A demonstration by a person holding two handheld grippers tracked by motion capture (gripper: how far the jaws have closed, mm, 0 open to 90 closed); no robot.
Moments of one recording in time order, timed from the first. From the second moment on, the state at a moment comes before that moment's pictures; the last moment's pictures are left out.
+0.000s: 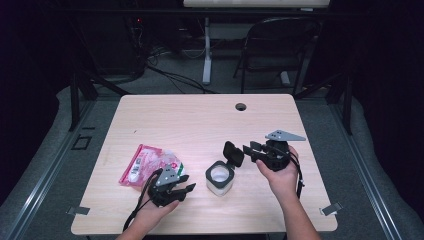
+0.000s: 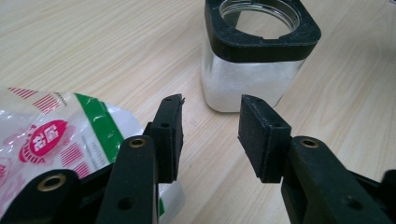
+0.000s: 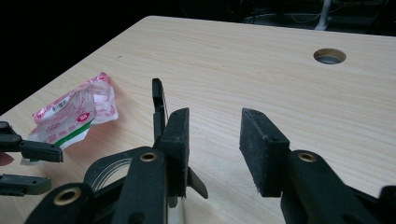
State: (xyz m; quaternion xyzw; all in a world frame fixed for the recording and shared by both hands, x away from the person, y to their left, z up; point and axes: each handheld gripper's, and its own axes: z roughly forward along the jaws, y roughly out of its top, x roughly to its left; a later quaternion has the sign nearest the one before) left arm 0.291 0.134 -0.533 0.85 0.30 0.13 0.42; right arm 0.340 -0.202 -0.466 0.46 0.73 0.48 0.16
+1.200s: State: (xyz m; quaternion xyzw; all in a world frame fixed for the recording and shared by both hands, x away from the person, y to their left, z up) left arm 0.296 0.094 -0.533 0.85 0.29 0.11 0.42; right arm 0.336 -0.195 -0.468 0.45 0.74 0.48 0.15
